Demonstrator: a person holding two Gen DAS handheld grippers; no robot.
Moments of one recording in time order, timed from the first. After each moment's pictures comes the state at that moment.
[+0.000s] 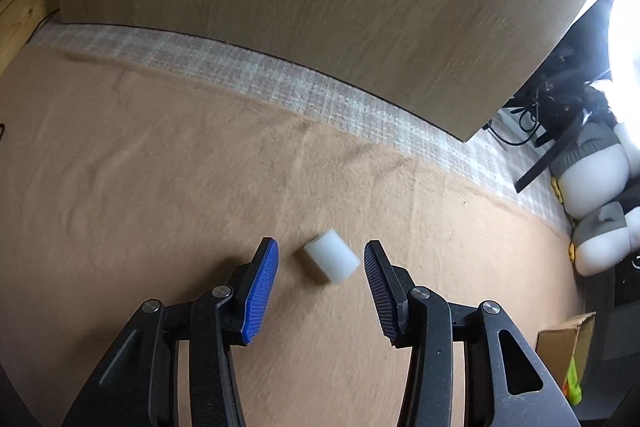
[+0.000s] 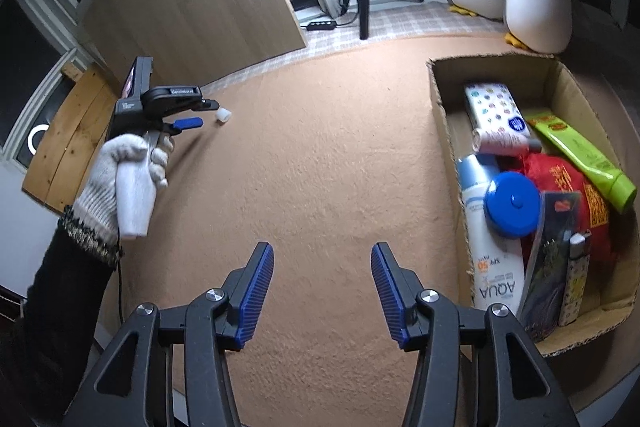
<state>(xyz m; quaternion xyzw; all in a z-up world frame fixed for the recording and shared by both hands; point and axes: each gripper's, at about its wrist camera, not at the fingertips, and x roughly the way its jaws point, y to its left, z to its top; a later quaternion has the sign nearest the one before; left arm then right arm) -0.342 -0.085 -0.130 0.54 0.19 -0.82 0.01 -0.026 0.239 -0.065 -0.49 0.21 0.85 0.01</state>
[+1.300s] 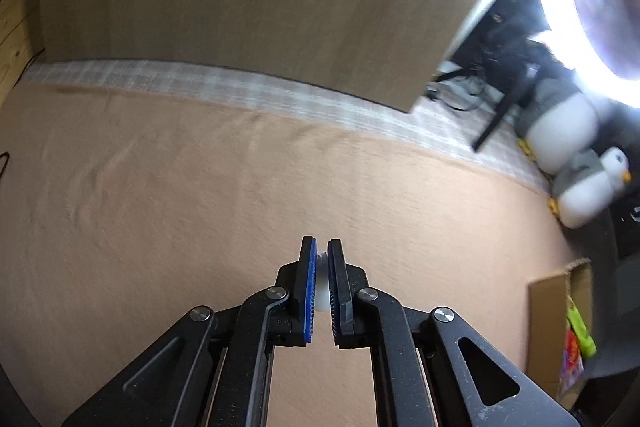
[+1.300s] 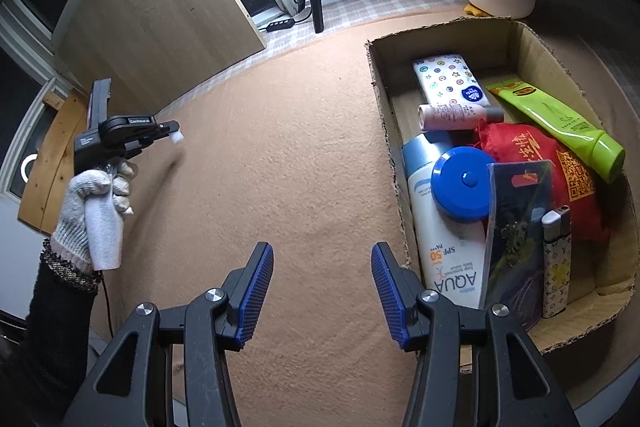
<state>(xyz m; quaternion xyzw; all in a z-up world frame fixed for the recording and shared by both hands) -0.300 -0.038 -0.100 0.51 0.14 -0.85 -0.06 -0.020 0.273 -0.080 -0.49 0.25 0.83 0.04</state>
